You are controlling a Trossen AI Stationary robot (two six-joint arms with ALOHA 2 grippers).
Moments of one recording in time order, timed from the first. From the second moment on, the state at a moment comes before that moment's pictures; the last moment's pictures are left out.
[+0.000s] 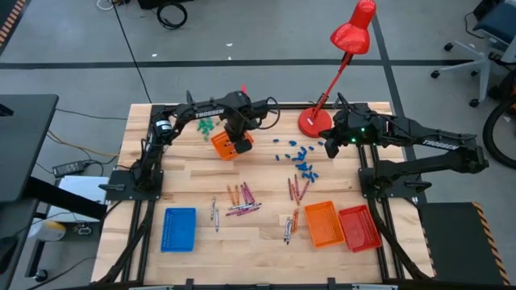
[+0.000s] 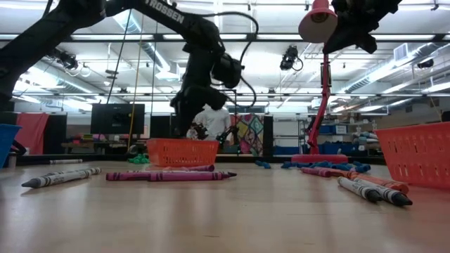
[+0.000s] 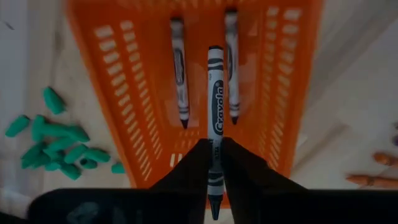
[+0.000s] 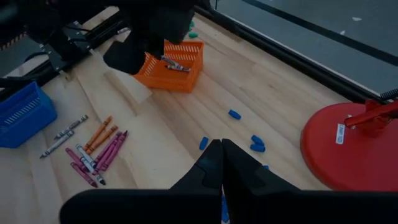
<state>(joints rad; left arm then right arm) 0.43 2.16 1.86 -1.41 -0.07 -0.04 -0.21 0.83 0.93 -0.74 0.22 0.48</state>
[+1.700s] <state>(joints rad) -0.21 2.10 1.81 -0.73 -0.06 -0.81 0.00 0.92 0.93 -0.90 0.22 0.69</state>
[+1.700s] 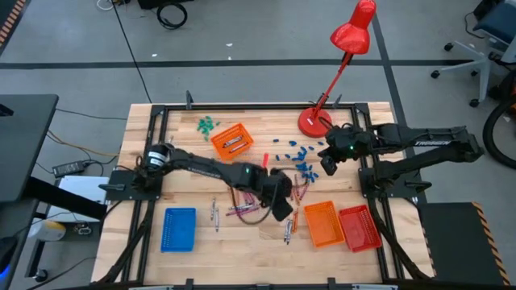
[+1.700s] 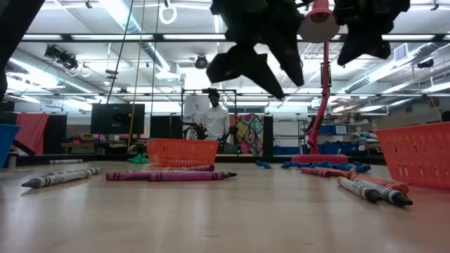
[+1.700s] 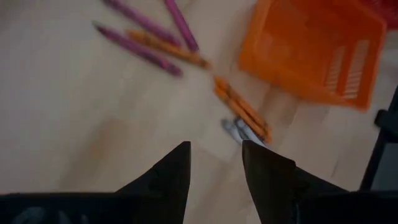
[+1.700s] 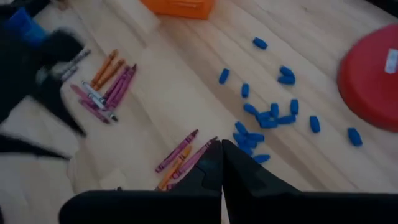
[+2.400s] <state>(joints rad) -0.36 2.28 1.93 -0.70 -0.19 -1.19 0.17 0.90 0.93 -0.90 0.30 0.79</state>
